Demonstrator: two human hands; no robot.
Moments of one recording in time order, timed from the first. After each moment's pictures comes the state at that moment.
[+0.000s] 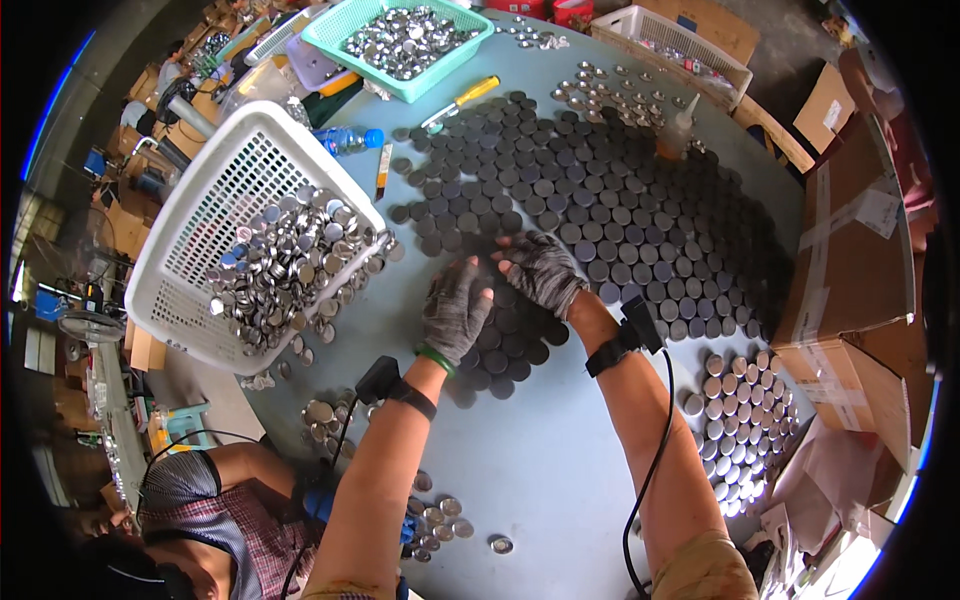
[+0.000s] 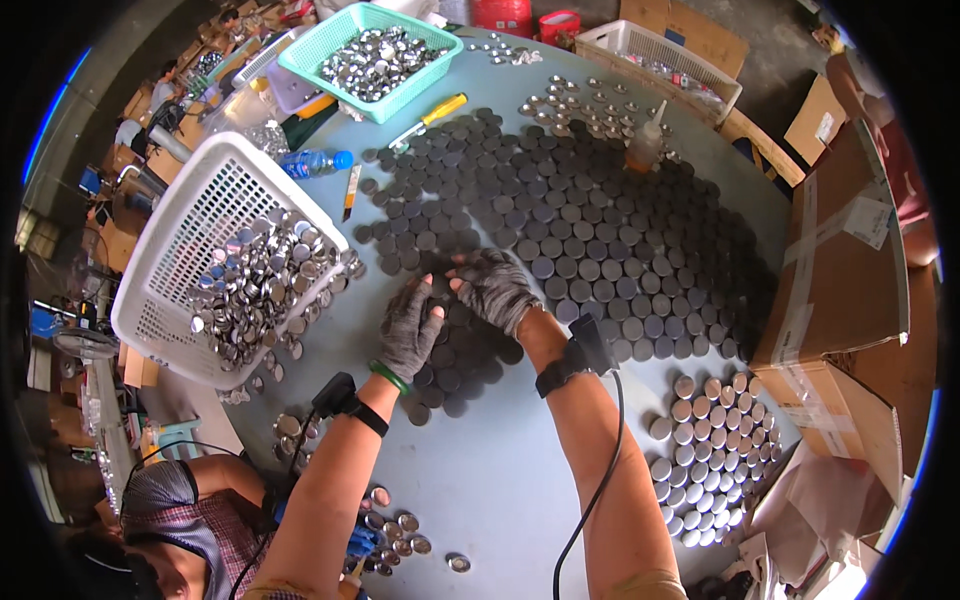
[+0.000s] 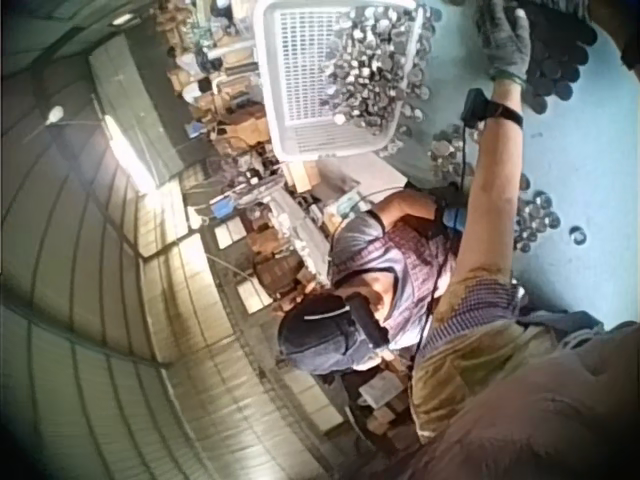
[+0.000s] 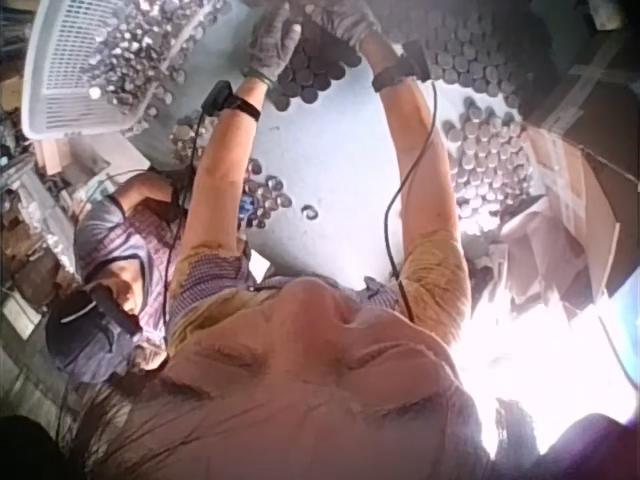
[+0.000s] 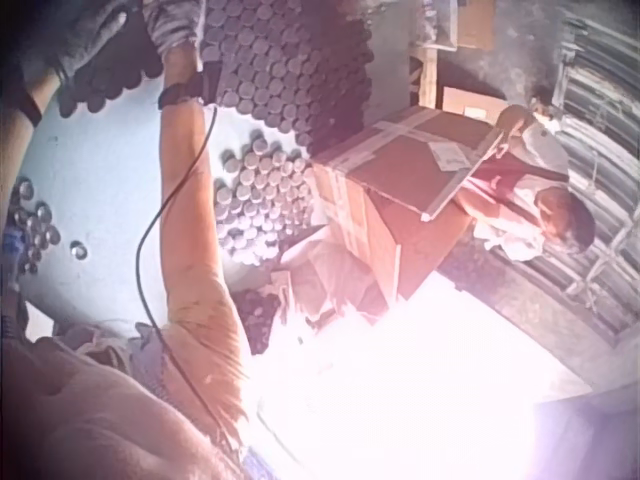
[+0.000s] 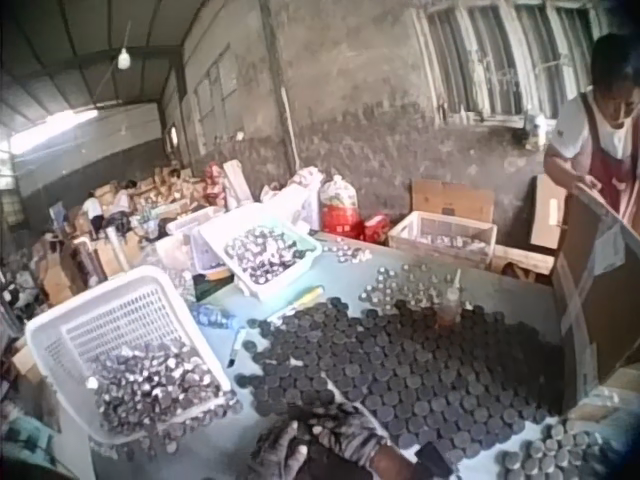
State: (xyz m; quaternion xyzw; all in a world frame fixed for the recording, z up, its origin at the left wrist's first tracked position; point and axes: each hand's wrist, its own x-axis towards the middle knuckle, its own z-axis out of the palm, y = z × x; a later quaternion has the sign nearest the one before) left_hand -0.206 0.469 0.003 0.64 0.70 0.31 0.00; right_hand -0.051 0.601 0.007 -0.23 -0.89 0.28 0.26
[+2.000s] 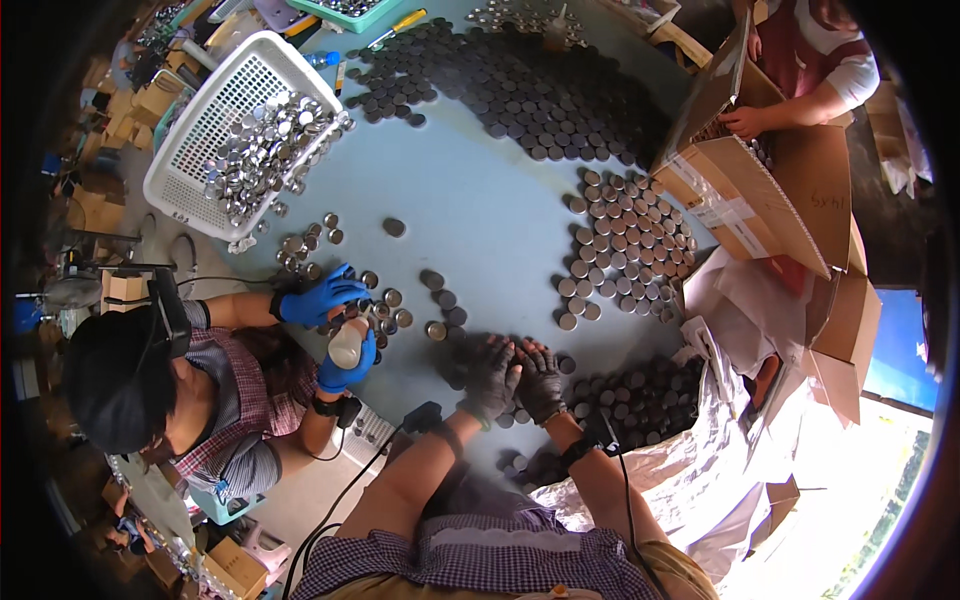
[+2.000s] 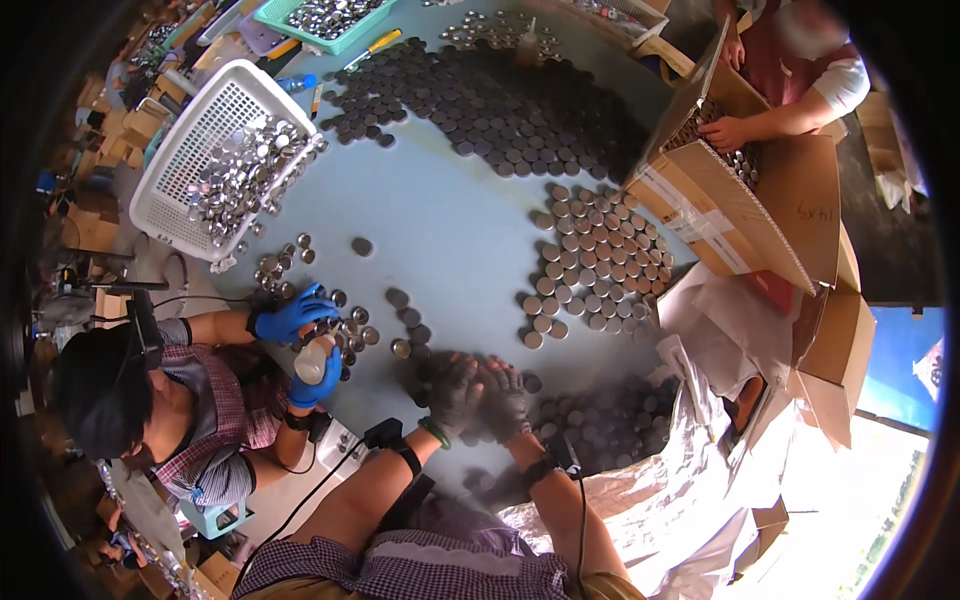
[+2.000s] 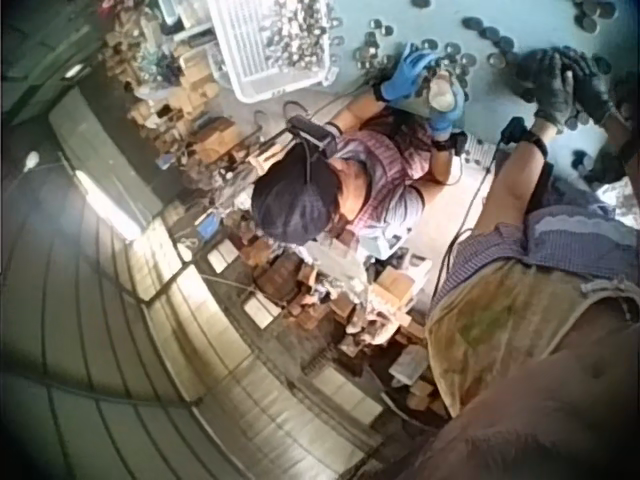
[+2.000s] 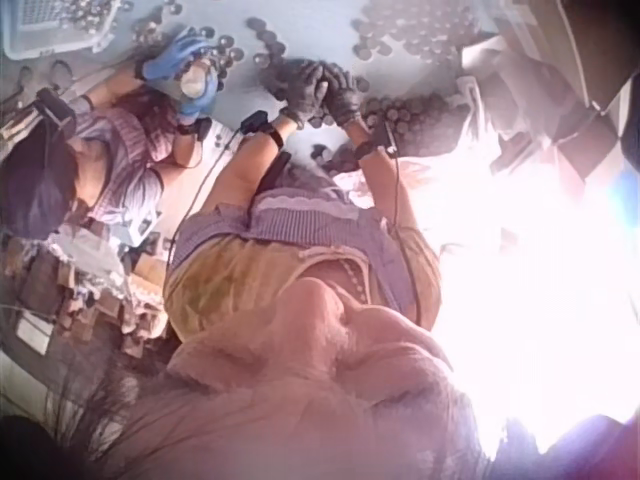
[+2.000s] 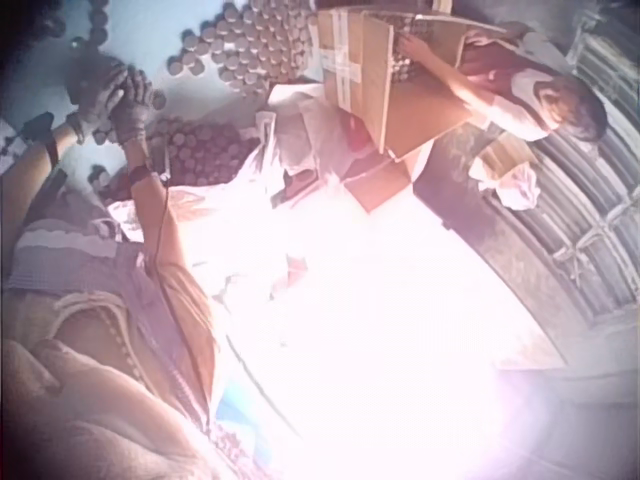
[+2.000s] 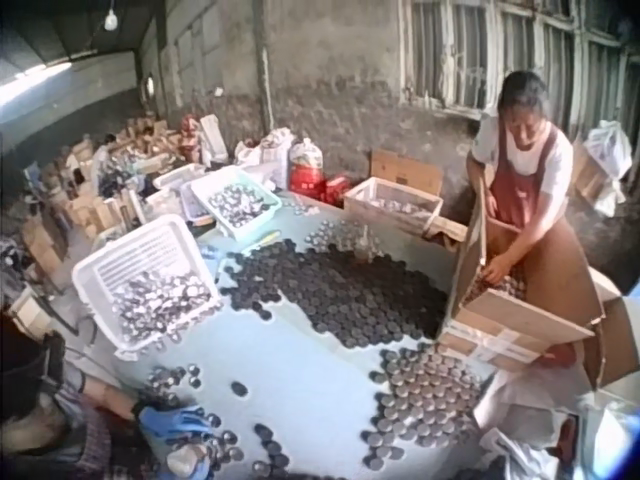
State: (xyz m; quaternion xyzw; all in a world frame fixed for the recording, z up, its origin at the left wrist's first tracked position) left_hand 0.111 0.097 0.057 0.65 0.66 0.32 0.19; right_hand 0.241 0.128 0.045 -0.46 -0.85 0.19 0.17
